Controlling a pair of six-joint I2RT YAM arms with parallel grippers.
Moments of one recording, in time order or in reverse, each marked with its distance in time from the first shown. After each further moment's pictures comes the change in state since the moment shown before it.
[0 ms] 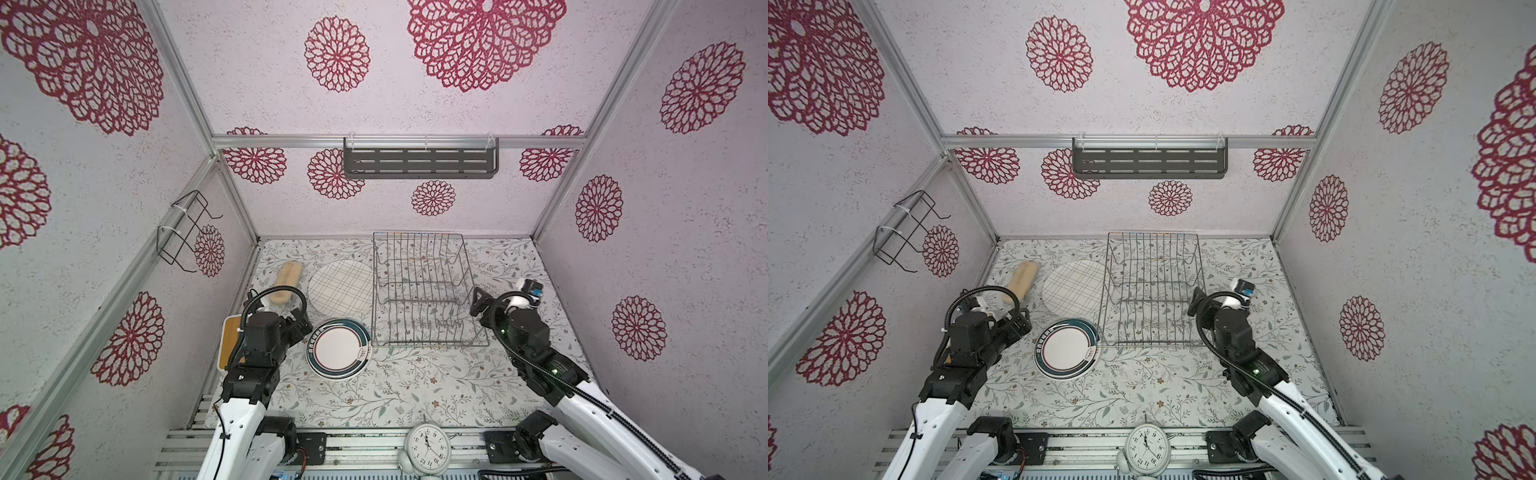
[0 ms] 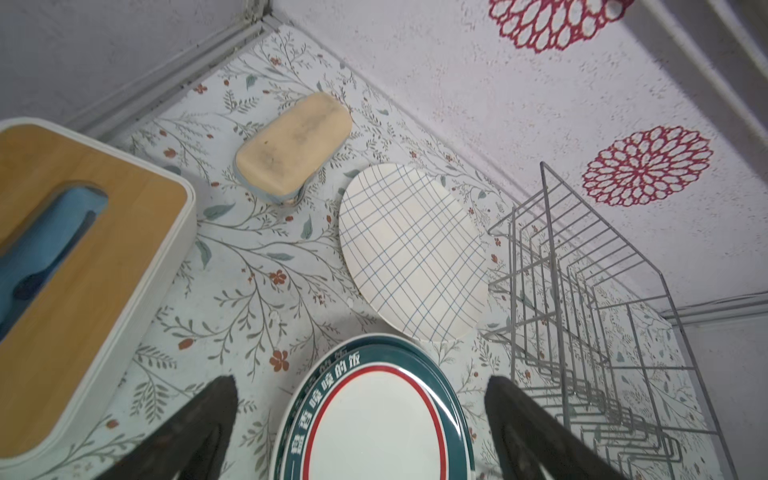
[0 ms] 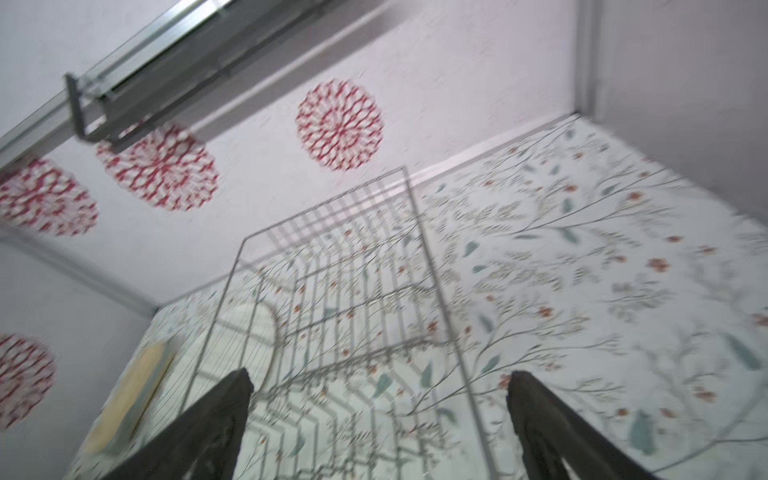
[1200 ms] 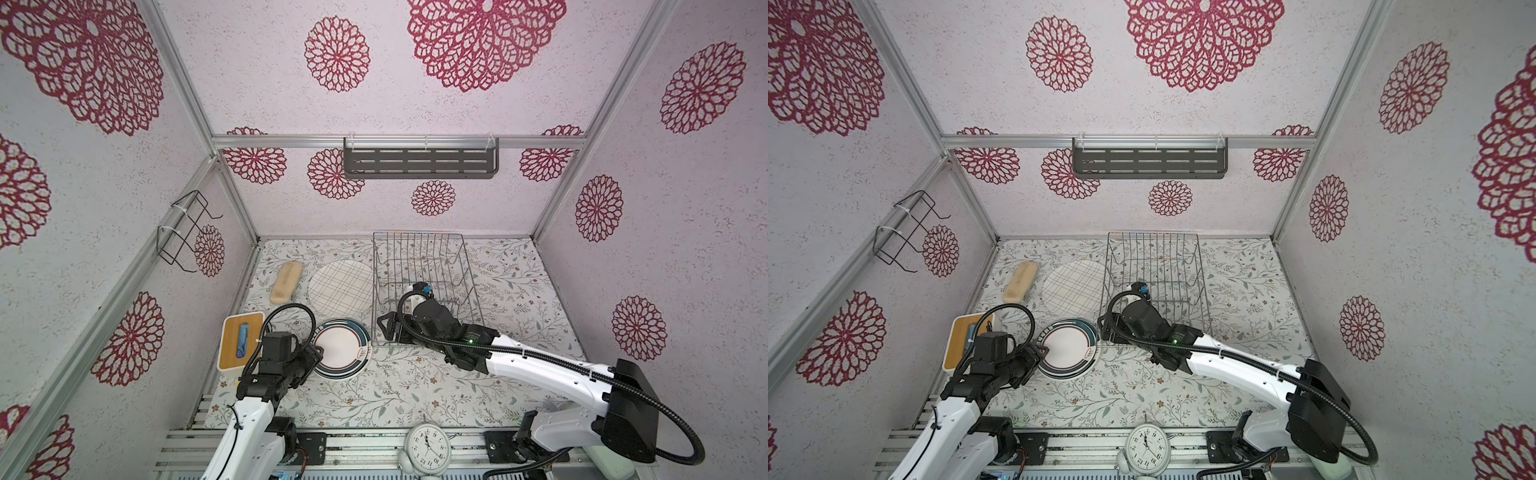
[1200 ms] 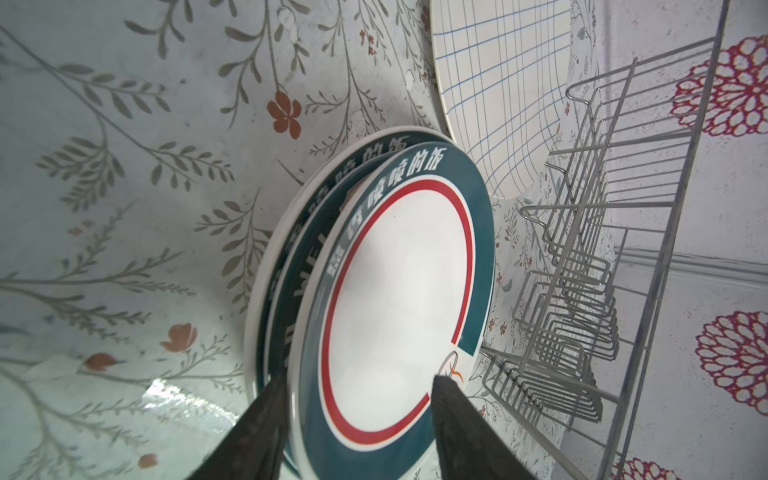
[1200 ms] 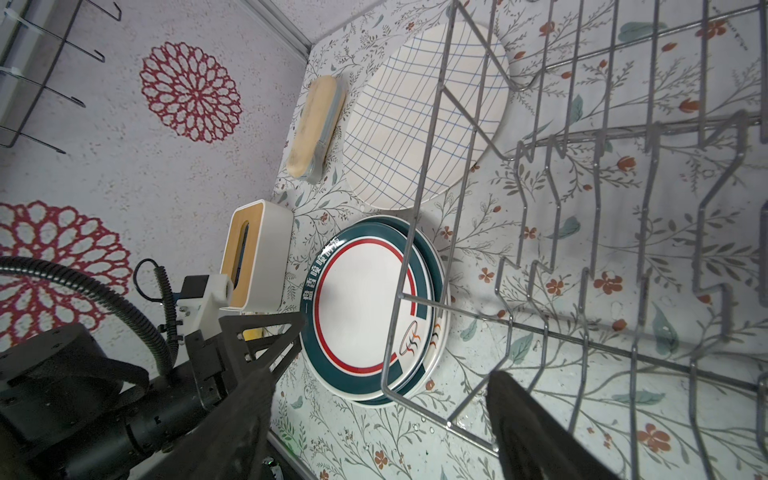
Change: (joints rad) left arm 0.000 0.040 -0.223 -0.102 0.371 -0.357; right arm 0.500 0.629 0.377 -0.029 -0.379 0.345
